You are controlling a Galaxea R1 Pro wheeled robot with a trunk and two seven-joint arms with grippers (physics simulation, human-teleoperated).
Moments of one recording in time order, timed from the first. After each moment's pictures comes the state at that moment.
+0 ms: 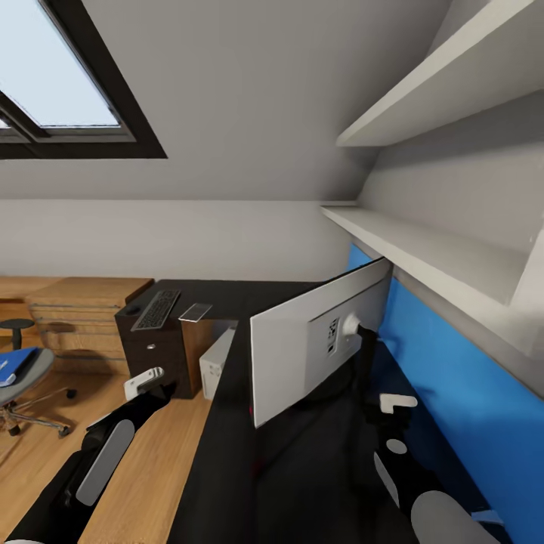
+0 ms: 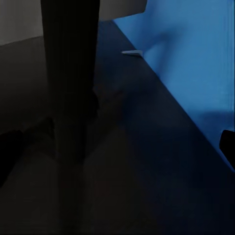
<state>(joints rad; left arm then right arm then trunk) -0.39 0.19 -0.08 -1.22 0.73 0.41 0.35 -0.62 0.02 -0.25 -0.42 0.29 -0.26 -0.25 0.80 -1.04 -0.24</state>
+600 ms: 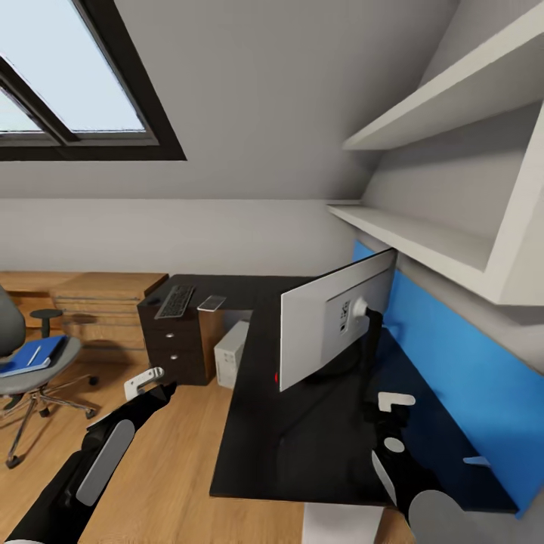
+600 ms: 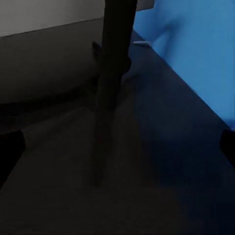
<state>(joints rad) -0.39 0.19 -0.08 -1.22 0.73 0.41 0.35 -0.62 0.03 -0.25 -0.43 0.29 -0.26 -0.25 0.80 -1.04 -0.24</state>
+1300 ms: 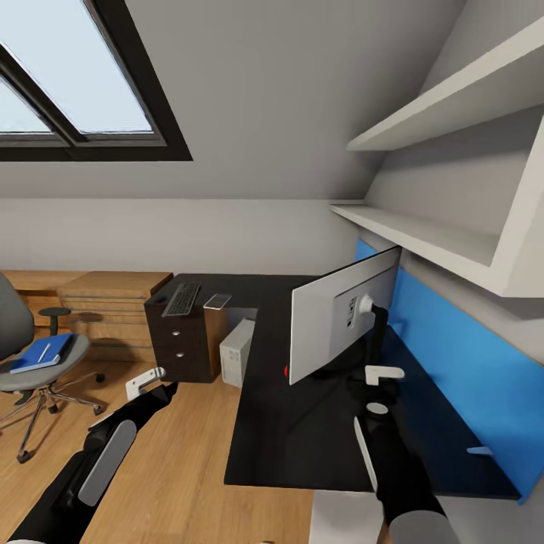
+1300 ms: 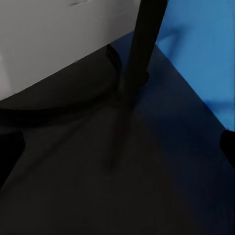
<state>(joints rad) -0.39 0.18 -0.09 -1.22 0.73 0.41 0.35 -0.48 0.17 -0.14 -1.09 0.28 0.35 -0.27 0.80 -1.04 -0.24</state>
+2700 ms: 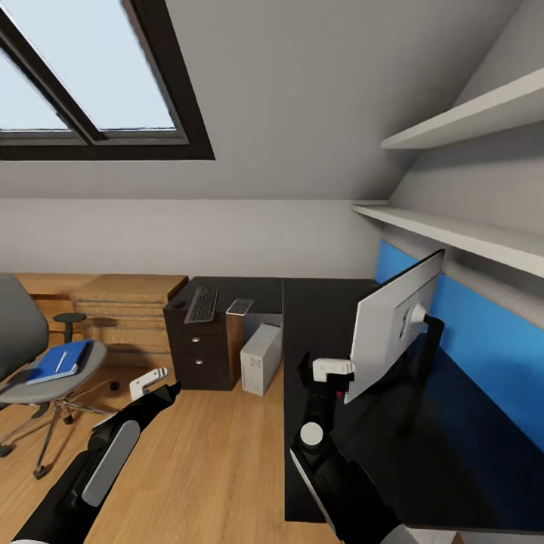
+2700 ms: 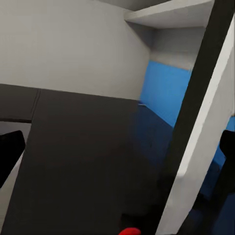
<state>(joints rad) -0.39 0.17 -0.10 -1.22 0.73 0.41 0.35 -0.45 0.17 0.46 -1.10 0.15 0.08 -0.80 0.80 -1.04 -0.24</state>
